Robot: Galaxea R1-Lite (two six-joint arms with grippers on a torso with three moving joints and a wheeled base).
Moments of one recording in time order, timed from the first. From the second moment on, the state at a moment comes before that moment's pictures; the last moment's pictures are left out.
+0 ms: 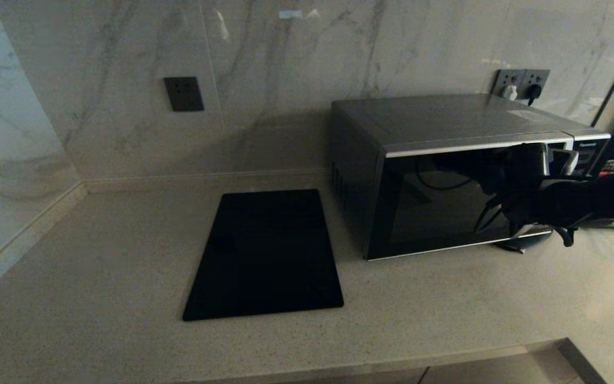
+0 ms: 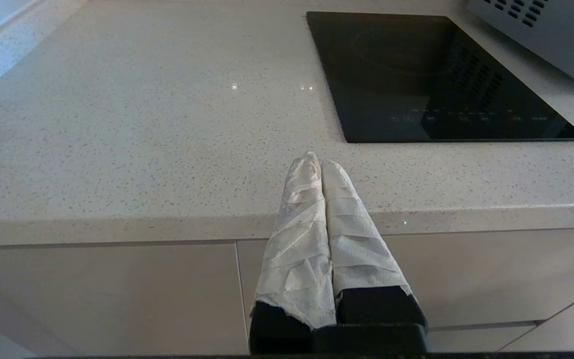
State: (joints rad) left arm 0.00 0.00 0.00 -0.01 0.02 -0.07; right arm 0.05 2.10 -1.41 -0.16 -0.98 0.37
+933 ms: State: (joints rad) left arm 0.00 0.00 0.00 -0.01 0.02 -0.07; right arm 0.05 2.09 -1.40 -0.16 -0.98 0.38
